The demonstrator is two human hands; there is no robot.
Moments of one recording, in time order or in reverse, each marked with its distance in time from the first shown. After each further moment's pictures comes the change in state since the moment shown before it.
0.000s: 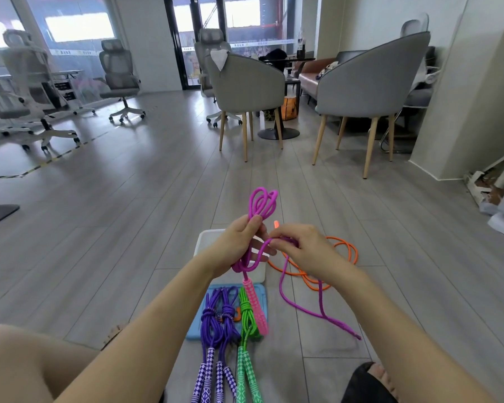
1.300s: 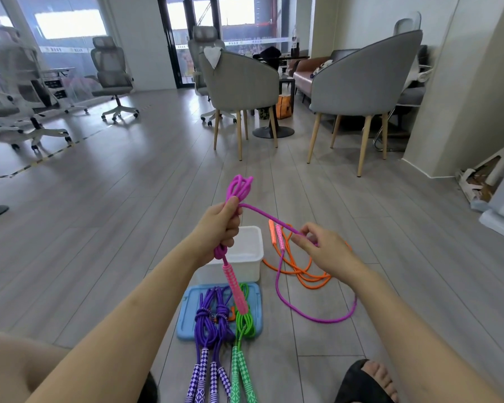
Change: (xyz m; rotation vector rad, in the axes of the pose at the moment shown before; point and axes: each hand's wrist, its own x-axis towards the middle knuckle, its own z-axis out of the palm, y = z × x) left_hand 0.014 0.010 -0.023 -0.220 0.113 -0.038; right_hand -0.019 0.055 -0.017 -0.036 0.054 0.361
